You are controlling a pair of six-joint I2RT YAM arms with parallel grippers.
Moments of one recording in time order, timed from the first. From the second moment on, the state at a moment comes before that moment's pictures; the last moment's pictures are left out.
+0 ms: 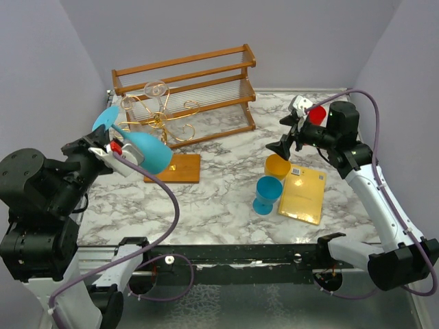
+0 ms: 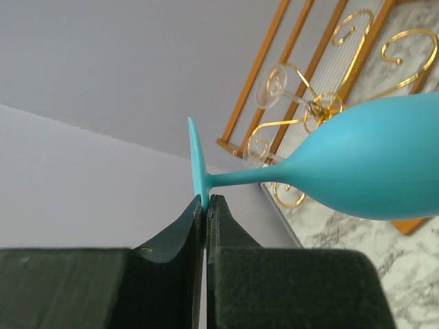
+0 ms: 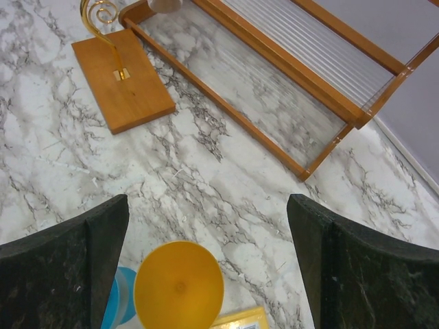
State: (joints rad) left arm 0.01 0.88 1.91 -1.12 0.37 0.97; right arm 0.24 1.13 1.14 -0.36 -0.72 -0.41
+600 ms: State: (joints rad) left arm 0.05 0.87 1.86 -1.38 0.28 1.36; right arm 0.24 1.13 1.12 -0.36 -0.72 -0.41
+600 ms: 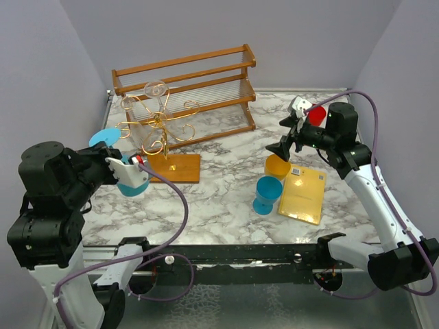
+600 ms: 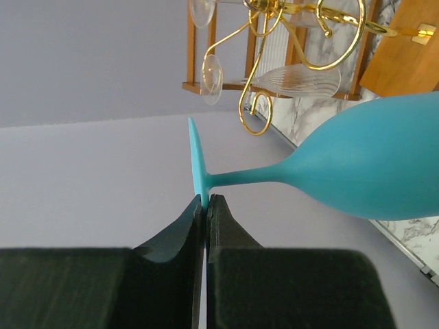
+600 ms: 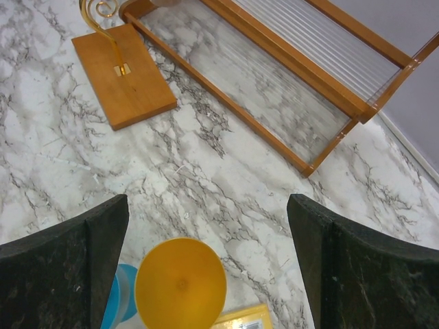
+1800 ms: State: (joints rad) left arm 0.04 1.10 1.65 -1.15 0.40 1.56; right arm 0.24 1.15 1.11 -0.35 -0.72 -0.42
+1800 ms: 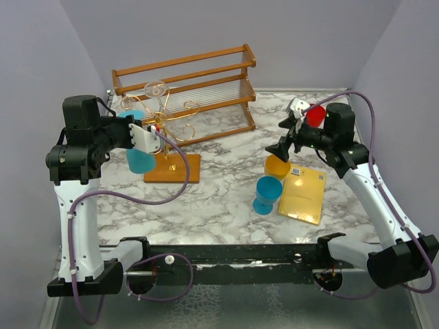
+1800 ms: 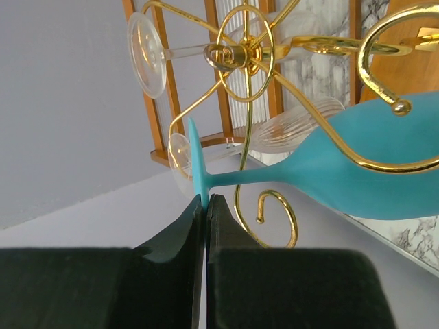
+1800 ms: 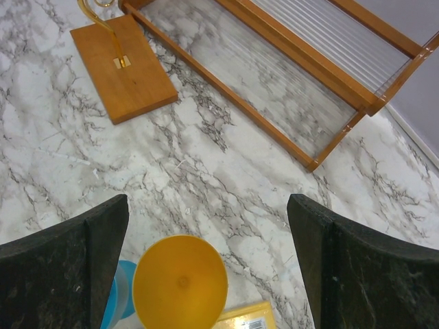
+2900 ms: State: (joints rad) left arm 0.03 1.09 1.64 -1.12 0.20 1.52; right arm 0.24 1.15 1.11 -0.35 -0.72 -0.42
